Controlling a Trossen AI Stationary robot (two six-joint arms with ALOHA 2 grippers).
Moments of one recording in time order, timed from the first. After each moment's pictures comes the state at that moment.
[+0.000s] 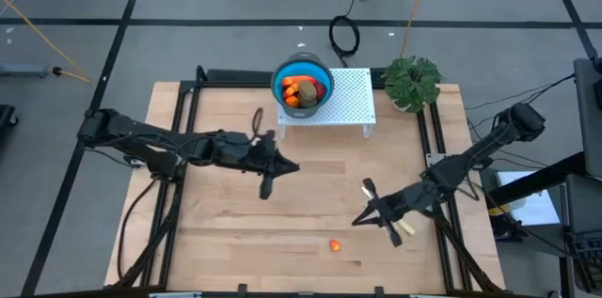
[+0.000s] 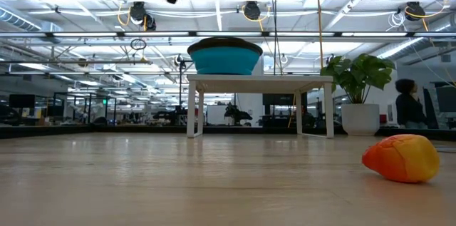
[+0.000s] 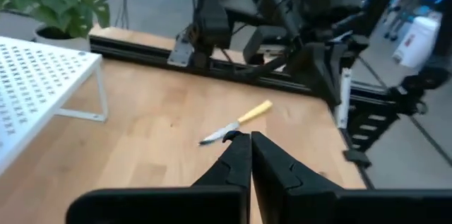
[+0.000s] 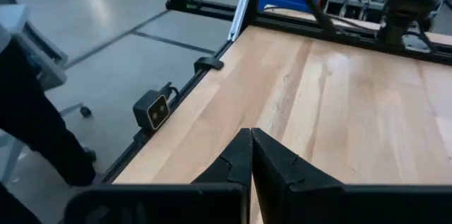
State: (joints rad) left arm -0.14 1.32 0.95 0.10 -0.06 -0.24; right arm 0.59 1.12 0.60 0.21 0.16 0.06
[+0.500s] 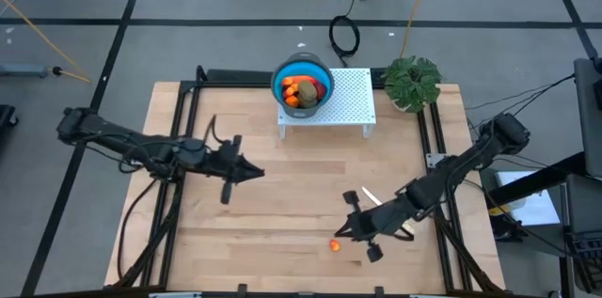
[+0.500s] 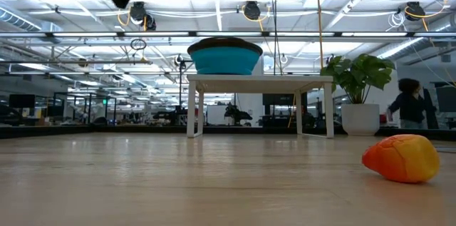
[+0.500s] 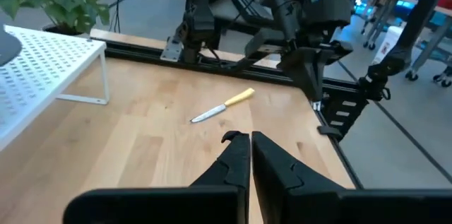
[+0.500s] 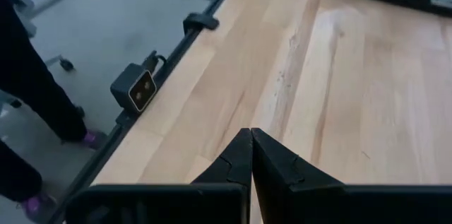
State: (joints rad) left arm -0.25 0.93 0.62 0.11 -0.13 -0.24; right arm 0.59 1.42 0.91 -0.03 0.19 0.09
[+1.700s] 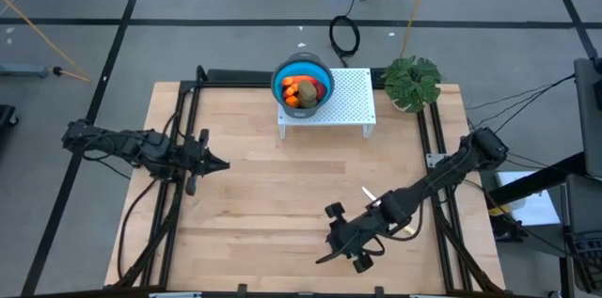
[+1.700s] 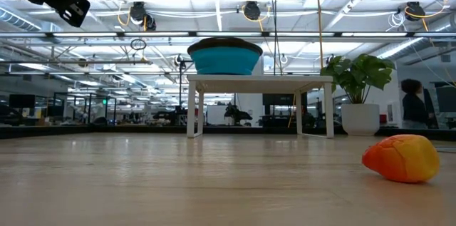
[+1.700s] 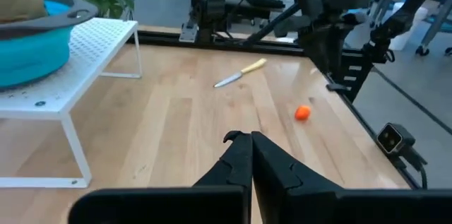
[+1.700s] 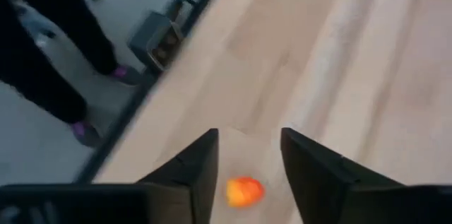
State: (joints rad) left arm -0.26 0.33 0.42 -0.31 -0.14 -0.15; right arm 0.56 1.69 1.26 -0.41 0.02 0.09
